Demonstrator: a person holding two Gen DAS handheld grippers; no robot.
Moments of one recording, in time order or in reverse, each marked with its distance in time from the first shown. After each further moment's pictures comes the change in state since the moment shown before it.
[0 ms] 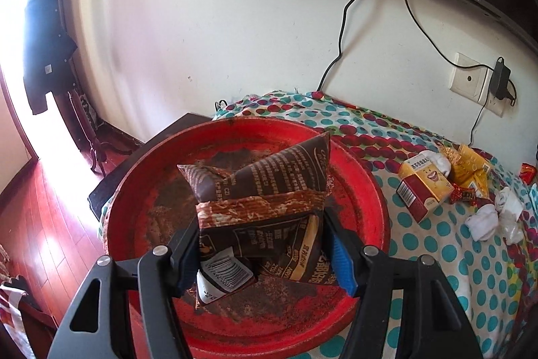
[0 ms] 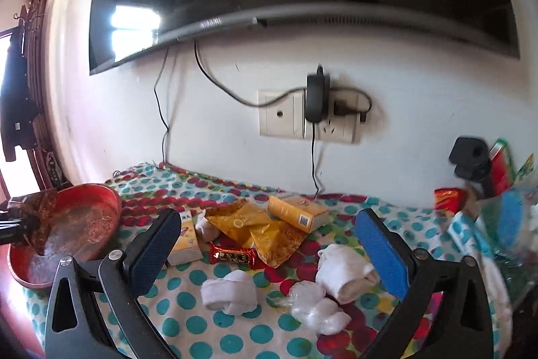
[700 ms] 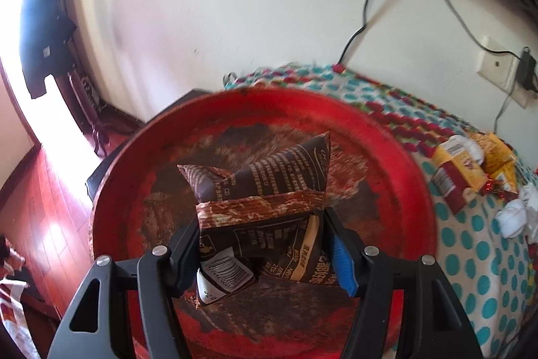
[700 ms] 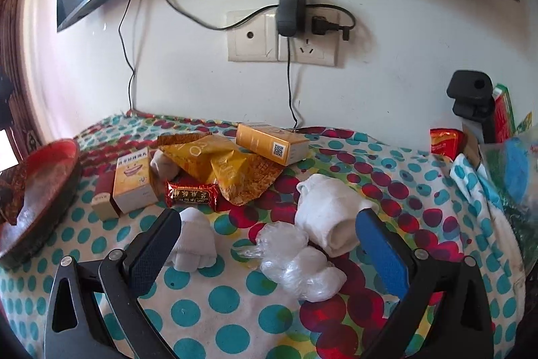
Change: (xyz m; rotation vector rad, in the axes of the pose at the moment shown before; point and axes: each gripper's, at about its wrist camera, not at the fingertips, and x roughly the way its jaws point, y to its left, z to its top) left arm 0.055 0.021 -0.007 -0.027 0.094 0.032; right arm 0.043 -0.015 -0.051 0.008 0.195 -0.084
